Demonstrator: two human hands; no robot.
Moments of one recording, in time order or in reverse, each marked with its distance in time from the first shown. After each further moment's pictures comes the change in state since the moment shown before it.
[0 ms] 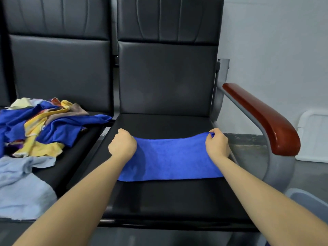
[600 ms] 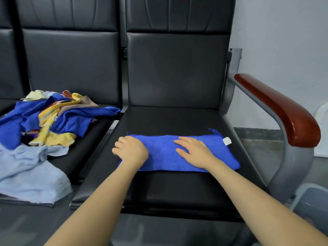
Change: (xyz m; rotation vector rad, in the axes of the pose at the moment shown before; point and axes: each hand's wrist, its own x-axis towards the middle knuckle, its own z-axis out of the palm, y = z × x) left_hand -0.031 -0.024 0.025 0.338 -0.050 -0.063; right_hand -0.049 -0.008 0.043 -0.306 -0.624 -0.660
